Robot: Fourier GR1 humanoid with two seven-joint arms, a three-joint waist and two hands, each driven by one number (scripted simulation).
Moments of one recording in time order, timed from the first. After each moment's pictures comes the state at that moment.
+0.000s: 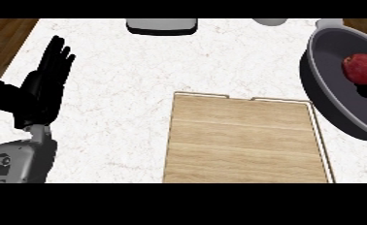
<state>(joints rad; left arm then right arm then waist) -0.24 0.26 0.05 -1.61 0.13 0.18 0.23 -0.32 -0.70 -0.08 -1.13 0.47 -0.43 -0.05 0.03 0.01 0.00</state>
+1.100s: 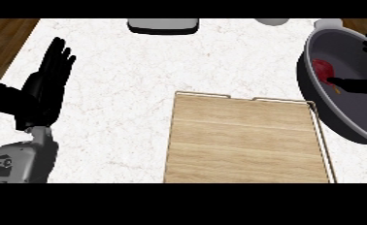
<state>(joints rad) -0.23 0.25 0.06 -1.61 0.12 0.16 0.22 -0.68 -0.61 -0.36 -0.38 0.19 -0.07 -0.57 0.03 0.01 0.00</state>
